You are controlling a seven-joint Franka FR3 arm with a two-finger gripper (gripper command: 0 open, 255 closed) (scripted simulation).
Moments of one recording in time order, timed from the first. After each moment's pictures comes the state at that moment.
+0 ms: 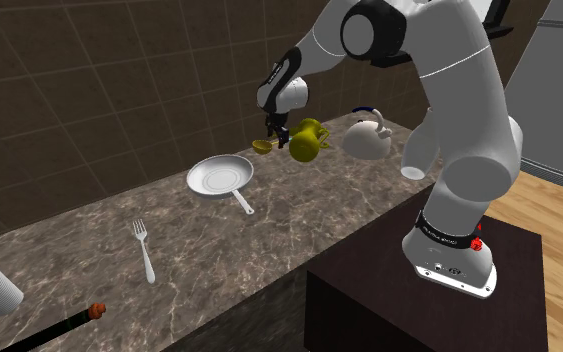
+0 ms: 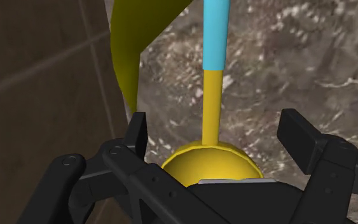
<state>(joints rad) -0.03 0.61 -0.22 -1.83 0.33 2.58 -1.67</state>
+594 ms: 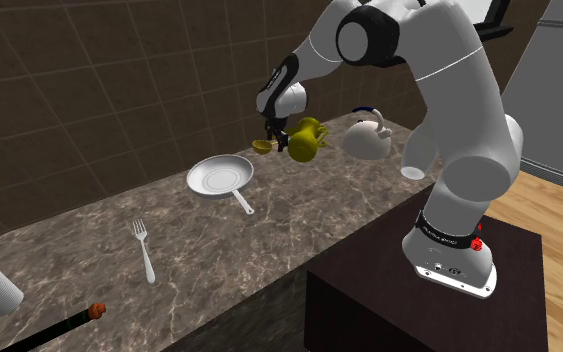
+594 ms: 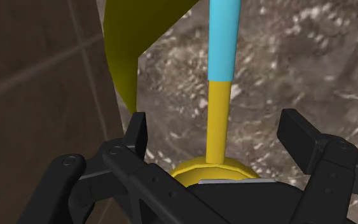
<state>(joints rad) -0.04 0.66 -0.21 -1.80 0.35 2.61 -1.68</state>
